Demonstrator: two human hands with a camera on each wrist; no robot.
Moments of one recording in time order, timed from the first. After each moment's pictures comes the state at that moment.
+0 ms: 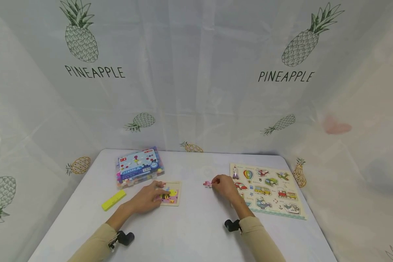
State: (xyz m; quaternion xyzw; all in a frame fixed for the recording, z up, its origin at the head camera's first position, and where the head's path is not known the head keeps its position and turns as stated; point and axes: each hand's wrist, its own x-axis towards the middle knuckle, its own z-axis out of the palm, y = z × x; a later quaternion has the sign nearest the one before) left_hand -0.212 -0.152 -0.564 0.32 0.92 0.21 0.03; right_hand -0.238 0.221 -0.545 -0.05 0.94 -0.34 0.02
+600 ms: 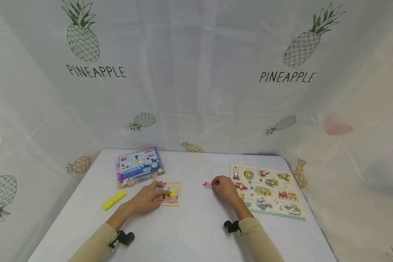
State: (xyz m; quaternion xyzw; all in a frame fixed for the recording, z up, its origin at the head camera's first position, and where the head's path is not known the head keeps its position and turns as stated) left_hand -0.210 -0.151 -0.559 0.32 0.92 0.22 0.03; right_hand -0.242 0.220 -0.553 -0.07 0.95 -0.31 0.01
